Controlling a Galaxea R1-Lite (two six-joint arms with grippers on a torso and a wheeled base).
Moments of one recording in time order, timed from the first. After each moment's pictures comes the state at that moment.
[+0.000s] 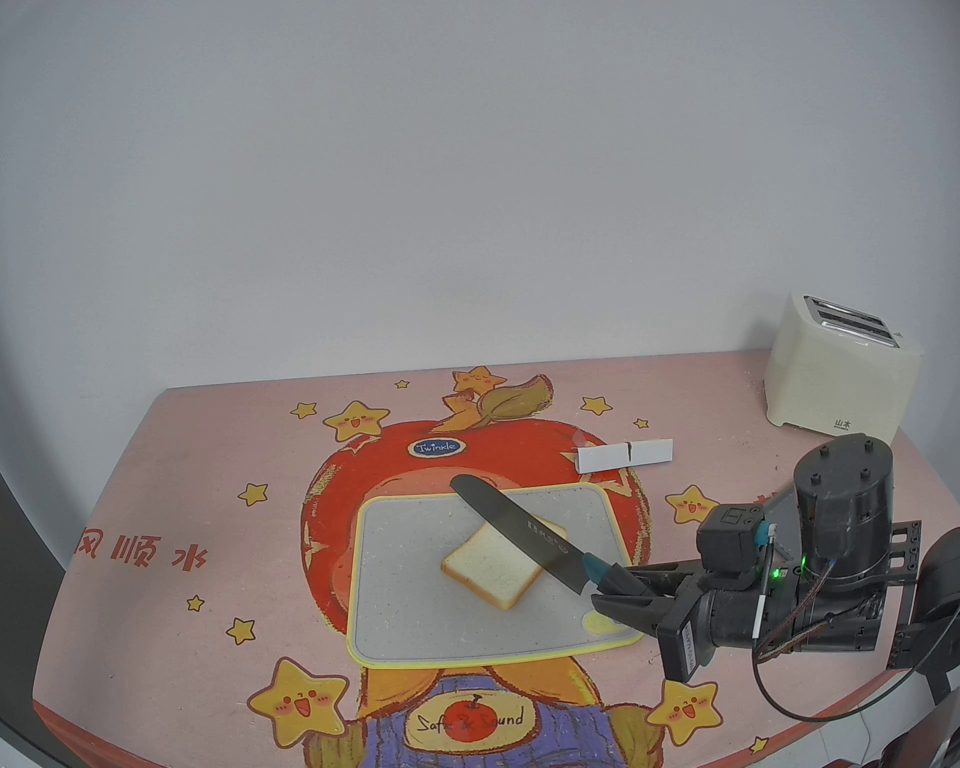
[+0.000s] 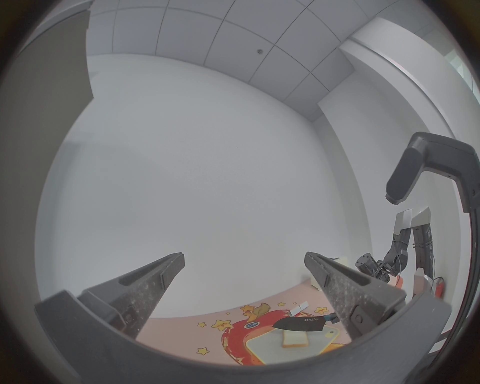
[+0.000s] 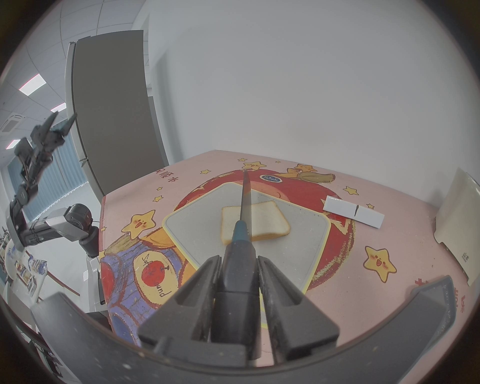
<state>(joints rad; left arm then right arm) -0.14 0.62 -0.62 -0.43 -0.32 -0.04 0.82 1.56 -0.56 -0.46 0.01 0.04</state>
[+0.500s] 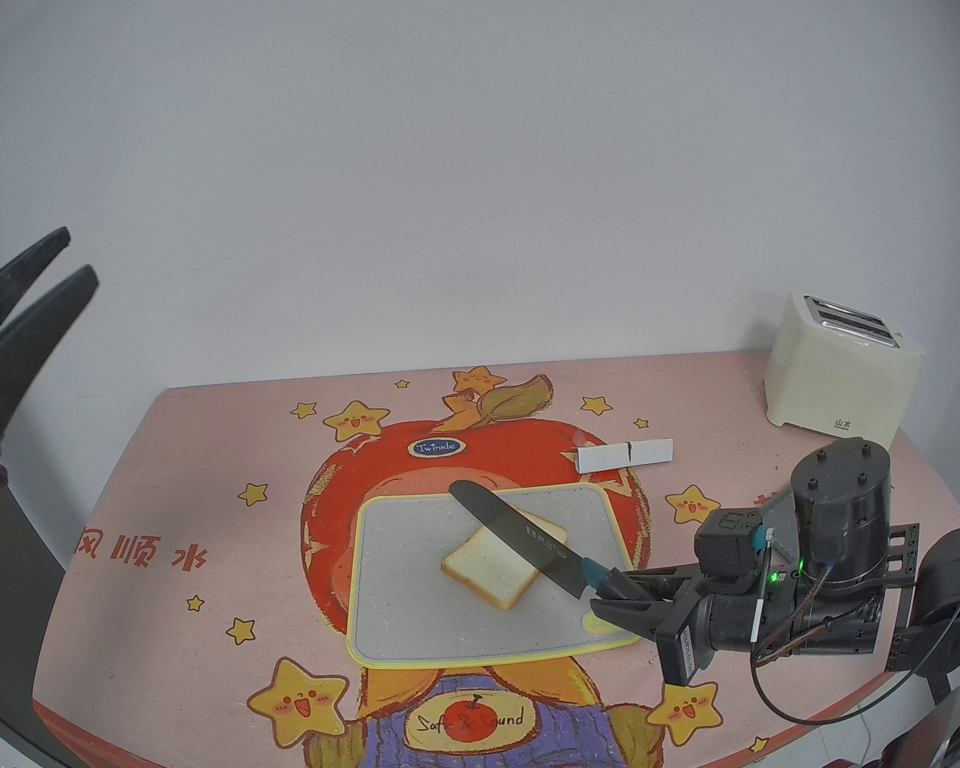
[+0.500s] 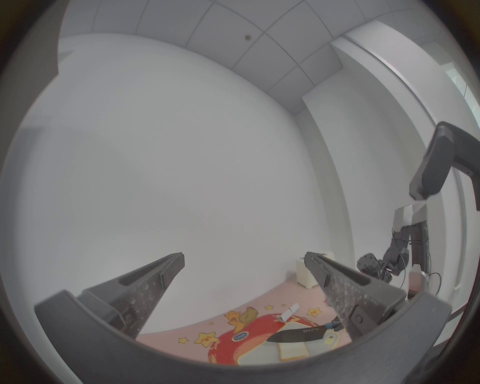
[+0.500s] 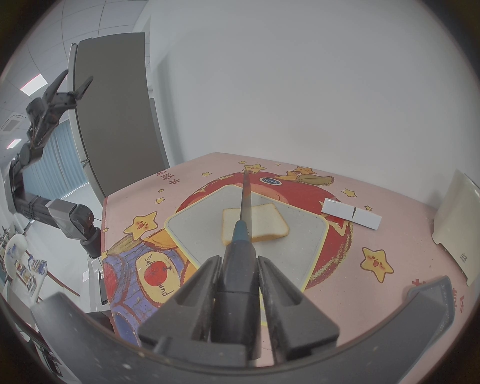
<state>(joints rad) -0.15 0.94 -0.67 -0.58 -0.51 -0.02 0.82 1.57 -0.56 -0.46 0.01 0.04</state>
